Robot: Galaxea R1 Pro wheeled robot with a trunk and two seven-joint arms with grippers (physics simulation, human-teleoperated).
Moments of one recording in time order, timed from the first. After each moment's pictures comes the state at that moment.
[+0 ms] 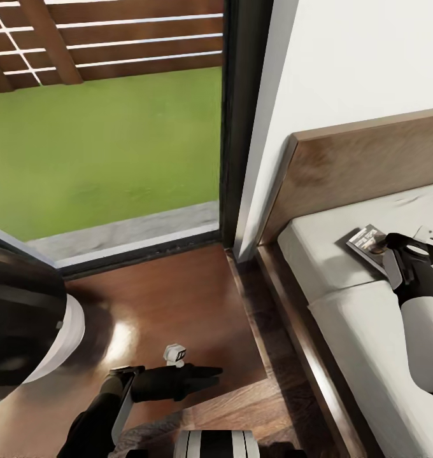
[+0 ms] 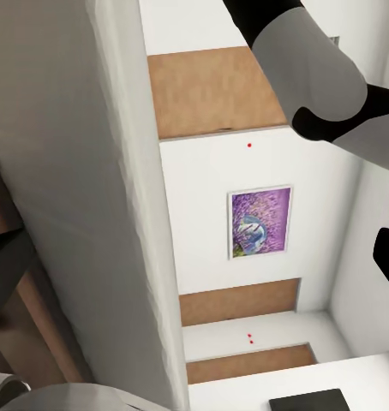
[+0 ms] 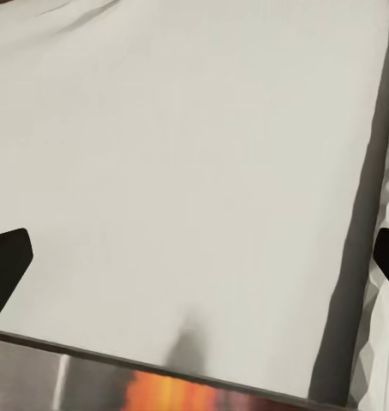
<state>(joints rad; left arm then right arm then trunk) -0.39 -0.08 0.05 -1.02 0.06 0.66 -1.57 -1.12 -0.32 -0.33 -0.66 -0.04 0.19 -0.42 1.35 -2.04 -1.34</state>
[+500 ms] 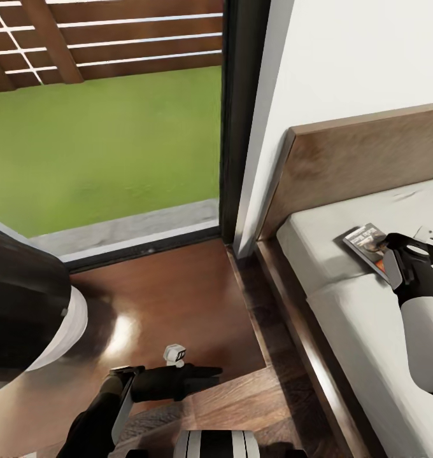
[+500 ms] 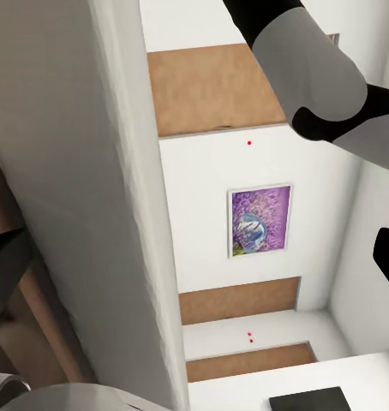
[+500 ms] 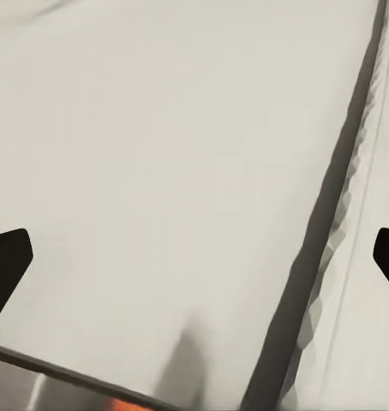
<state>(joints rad) -0.39 -0.08 0.05 -1.02 0.06 0.66 -1.57 -1.12 -0.32 -0.33 -0.66 -0.04 0.19 -0.42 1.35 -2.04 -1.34</state>
